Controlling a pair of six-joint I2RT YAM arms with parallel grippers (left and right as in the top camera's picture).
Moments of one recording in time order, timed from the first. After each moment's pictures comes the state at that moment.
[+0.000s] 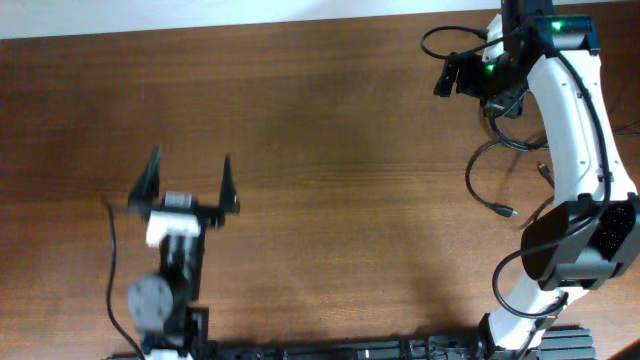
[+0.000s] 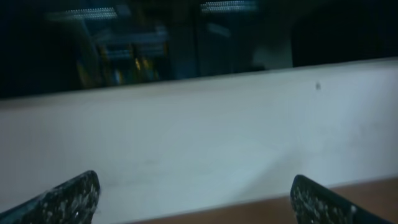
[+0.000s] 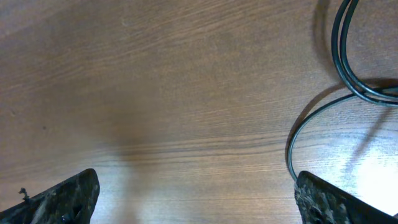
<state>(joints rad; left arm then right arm) -0.11 0.64 0.17 0.83 0.05 0.12 -0.04 1.92 1.92 -1.28 -0.22 0.28</state>
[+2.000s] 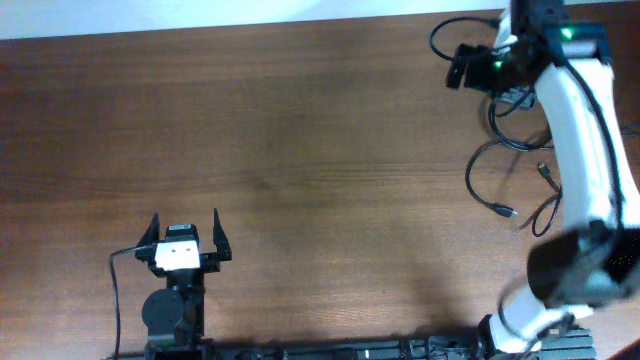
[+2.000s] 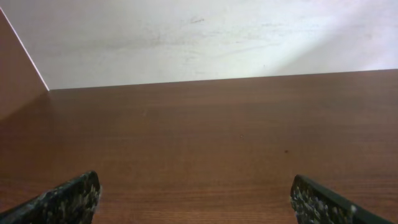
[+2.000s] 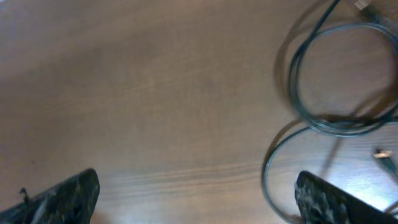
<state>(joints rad) 0.00 0.04 0.01 -0.07 -0.08 0.09 -0.04 1.80 1.85 -1.15 -0.10 0.28</state>
